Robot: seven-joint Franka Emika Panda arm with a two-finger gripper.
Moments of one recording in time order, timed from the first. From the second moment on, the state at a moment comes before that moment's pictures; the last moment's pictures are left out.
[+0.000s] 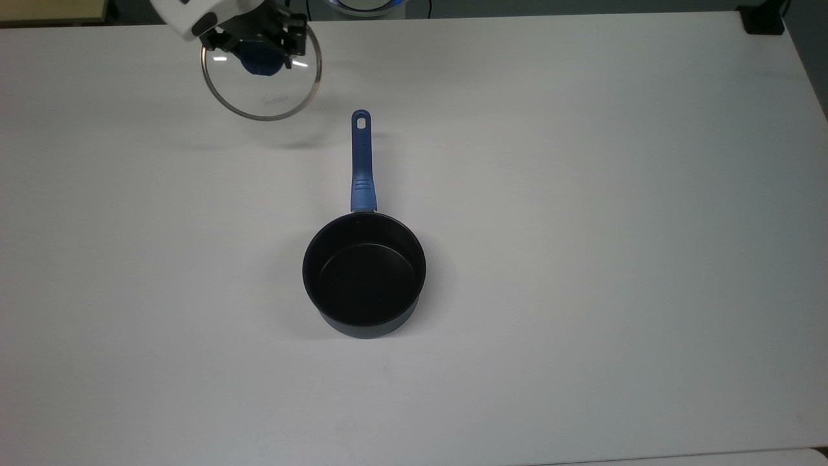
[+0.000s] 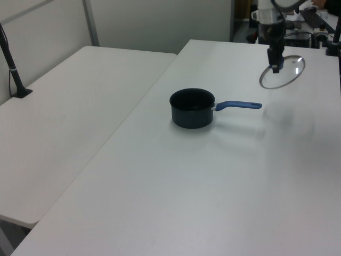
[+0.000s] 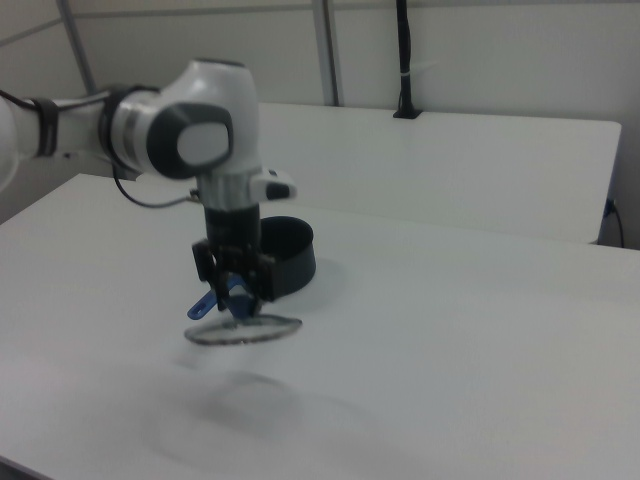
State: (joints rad) arm -0.18 -0.02 0.00 -1.96 -0.05 1.74 -0.17
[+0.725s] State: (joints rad) arm -0.25 0.11 0.00 -2.12 -0.05 2.14 -0.24
